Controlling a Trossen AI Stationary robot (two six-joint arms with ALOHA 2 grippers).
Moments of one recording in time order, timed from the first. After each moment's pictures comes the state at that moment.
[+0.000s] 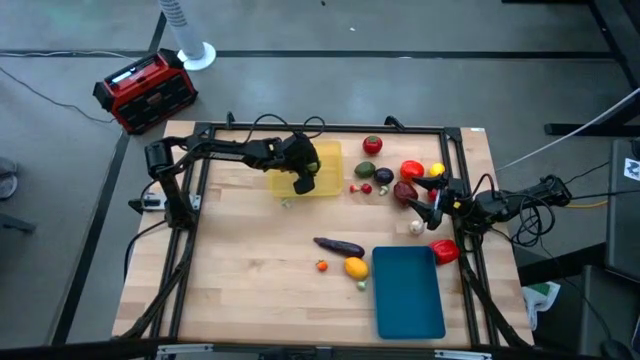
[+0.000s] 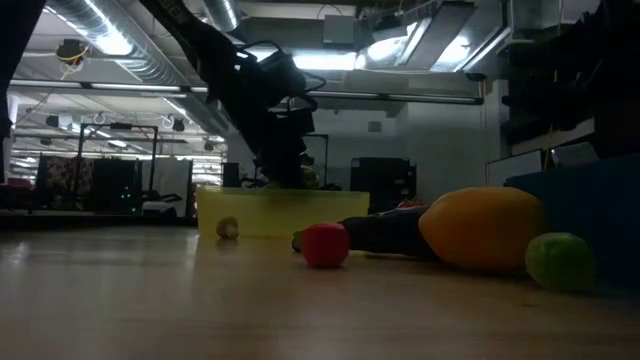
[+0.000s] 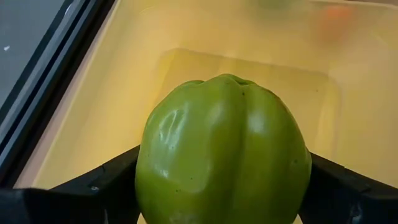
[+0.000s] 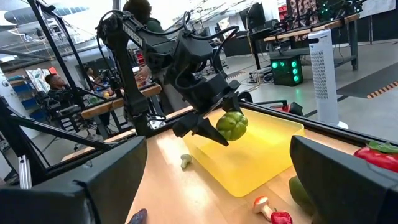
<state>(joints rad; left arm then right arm) 0.41 1.78 1.07 -0.19 -0.11 0.13 0.34 0.07 0.10 0.04 0.69 0.26</state>
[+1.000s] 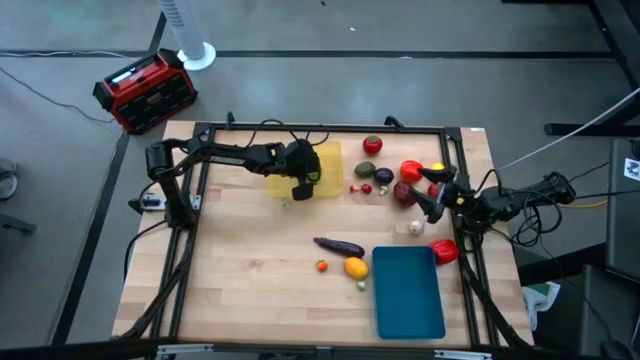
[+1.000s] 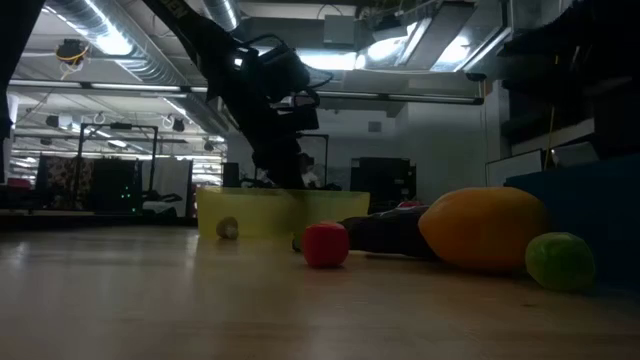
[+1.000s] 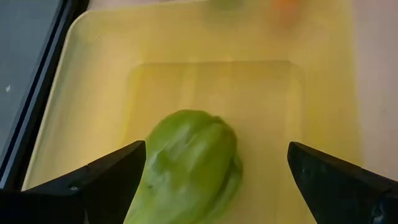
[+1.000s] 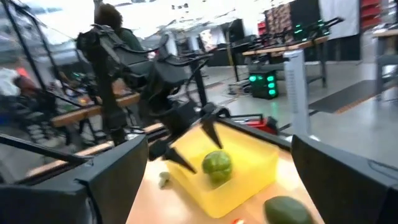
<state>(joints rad) 0.34 1.78 1.07 -0.20 -0.12 0.28 0.34 0.18 0.20 0.07 0.80 0.15</state>
